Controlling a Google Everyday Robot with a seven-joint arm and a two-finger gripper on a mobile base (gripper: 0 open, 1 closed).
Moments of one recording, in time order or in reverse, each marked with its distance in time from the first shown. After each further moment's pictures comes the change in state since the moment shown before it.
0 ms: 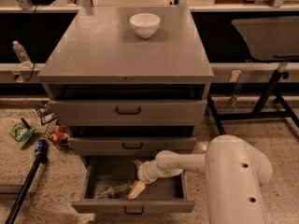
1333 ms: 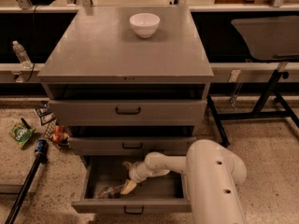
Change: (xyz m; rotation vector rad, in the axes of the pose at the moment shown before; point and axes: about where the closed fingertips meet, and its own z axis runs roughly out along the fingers) arm -0.003 -0.022 0.072 0.011 -0.009 -0.165
